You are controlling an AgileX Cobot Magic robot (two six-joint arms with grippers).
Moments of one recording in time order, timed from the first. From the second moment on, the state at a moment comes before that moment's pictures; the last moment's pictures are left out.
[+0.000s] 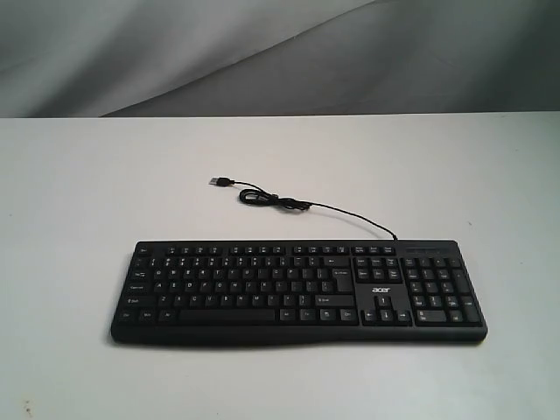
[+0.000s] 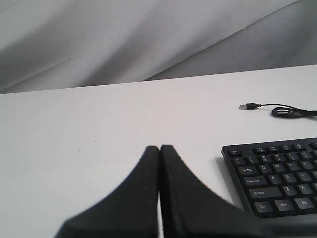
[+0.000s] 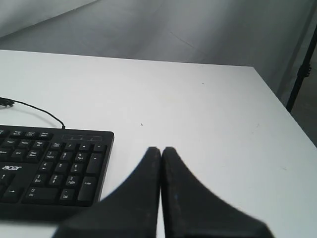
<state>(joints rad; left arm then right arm) 0.15 0.00 0.00 0.07 0.29 -0.12 -0.07 0.00 0.00 0.10 0.34 -0.18</state>
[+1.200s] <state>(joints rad) 0.15 0.00 0.00 0.07 0.29 -0.12 -0.07 0.19 -0.46 0.25 0.06 -0.20</state>
